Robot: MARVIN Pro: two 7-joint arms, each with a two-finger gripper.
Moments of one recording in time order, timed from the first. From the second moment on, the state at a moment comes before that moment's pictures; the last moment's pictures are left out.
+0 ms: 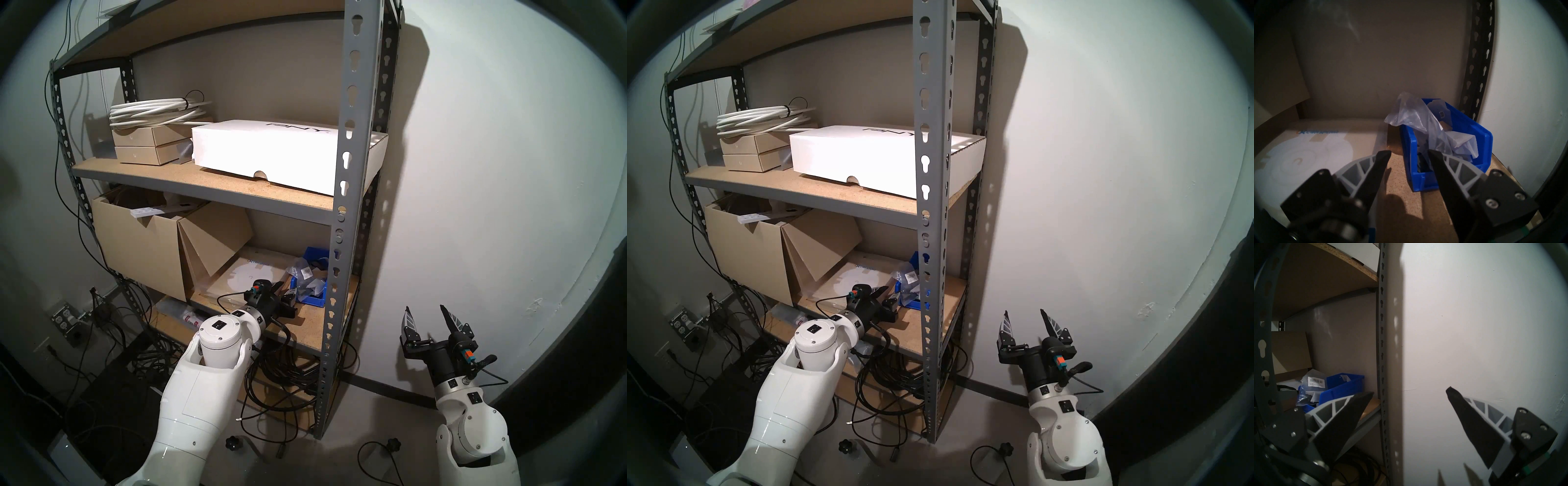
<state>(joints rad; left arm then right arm) 1.52 -1.47 -1.46 -1.52 -0.07 0.21 -0.32 -2.15 -1.62 1.70 -2.06 0.00 -0.16 0.15</state>
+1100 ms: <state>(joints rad) 1.44 -1.48 -1.43 -1.44 -0.07 0.19 -0.28 -2.15 -1.62 1.70 -2.06 0.00 -0.16 0.15</state>
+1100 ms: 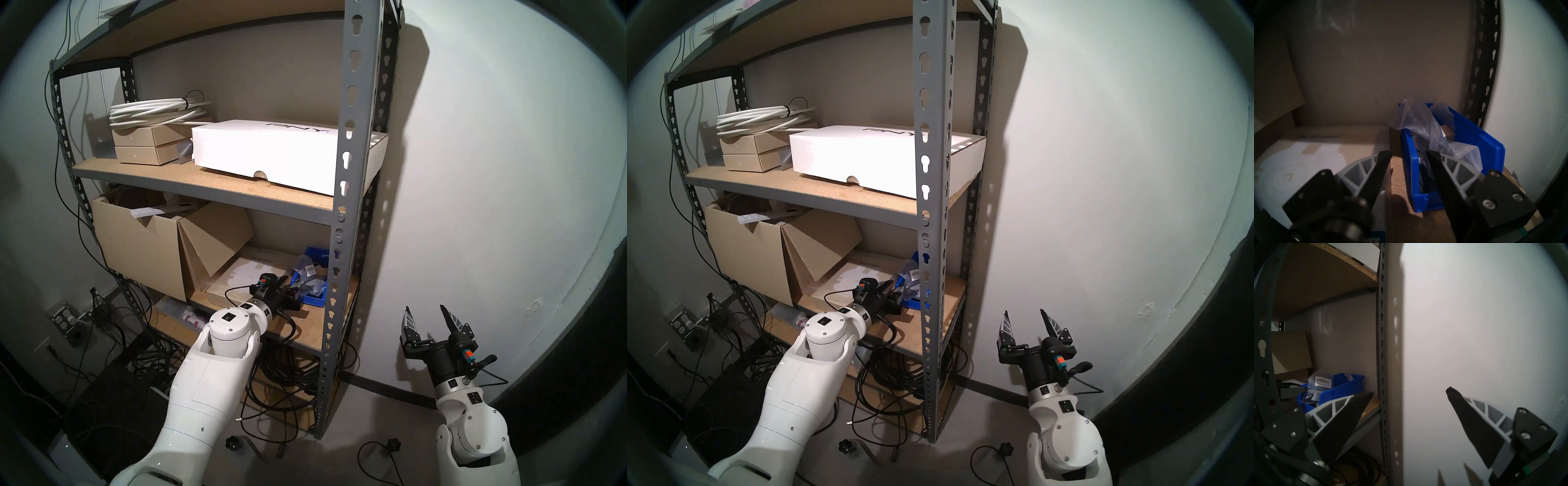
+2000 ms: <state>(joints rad) 1.42 -1.48 -1.41 -1.42 -0.07 0.18 -0.29 -2.15 -1.62 1.70 -2.06 0.00 -0.16 0.15</state>
